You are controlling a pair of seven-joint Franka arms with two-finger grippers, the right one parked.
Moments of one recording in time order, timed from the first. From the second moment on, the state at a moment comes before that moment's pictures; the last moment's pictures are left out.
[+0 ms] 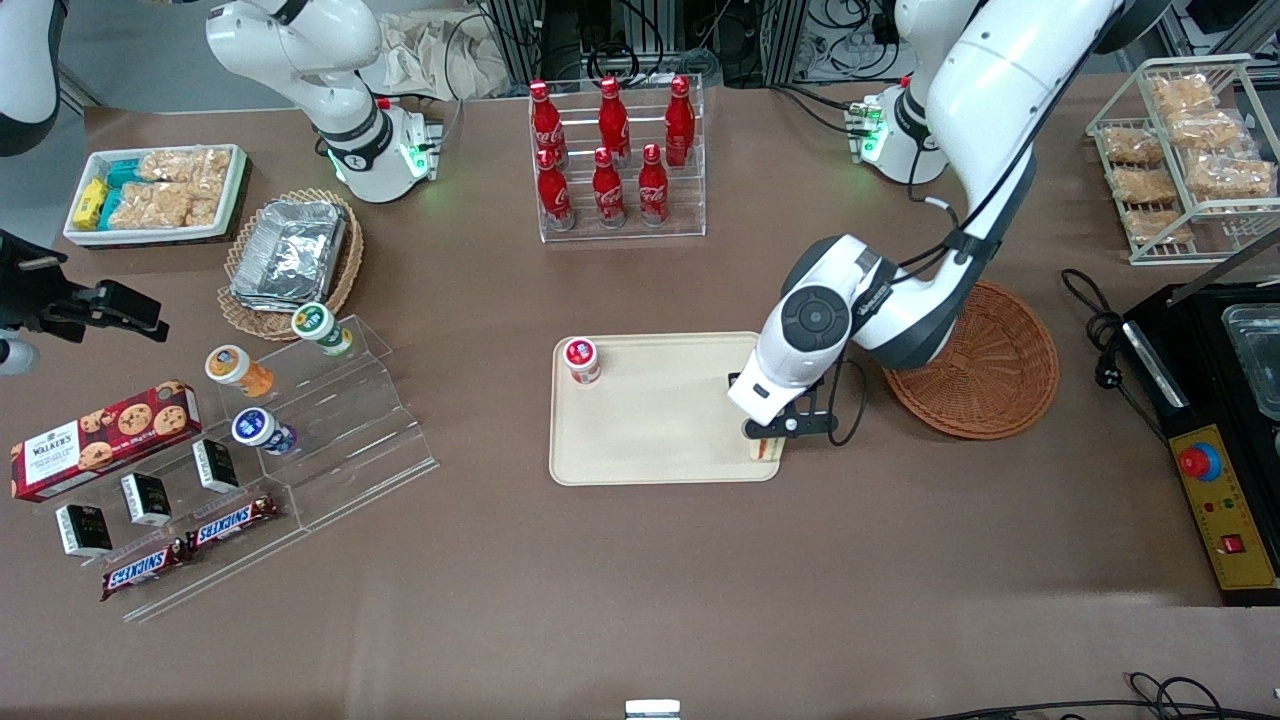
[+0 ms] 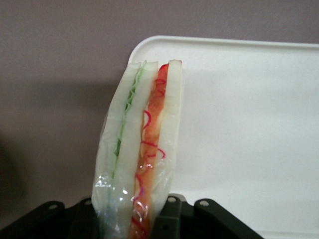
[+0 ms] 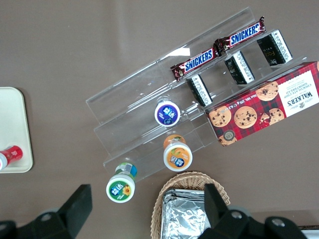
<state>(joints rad) -0.12 0.57 -0.48 -1.80 0.25 2.20 -0.77</state>
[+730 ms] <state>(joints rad) -0.18 0.64 -0.48 -1.79 0.34 2.23 -0.83</state>
